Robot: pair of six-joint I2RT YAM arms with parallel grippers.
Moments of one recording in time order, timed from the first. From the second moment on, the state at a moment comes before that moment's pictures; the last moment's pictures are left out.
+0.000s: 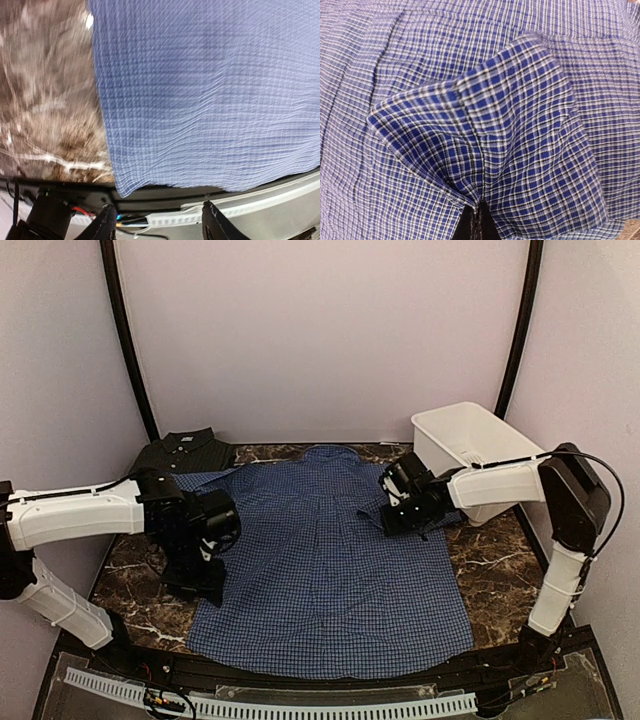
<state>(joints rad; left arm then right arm) -0.91 1.36 0.99 -1.27 0.08 -0.86 0.65 1.83 1.12 -0.32 0.09 0.28</state>
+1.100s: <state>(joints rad) -0.66 1.98 1.47 -0.05 0.43 -0.77 0.69 1.69 1.23 -0.31 -0.24 0.34</state>
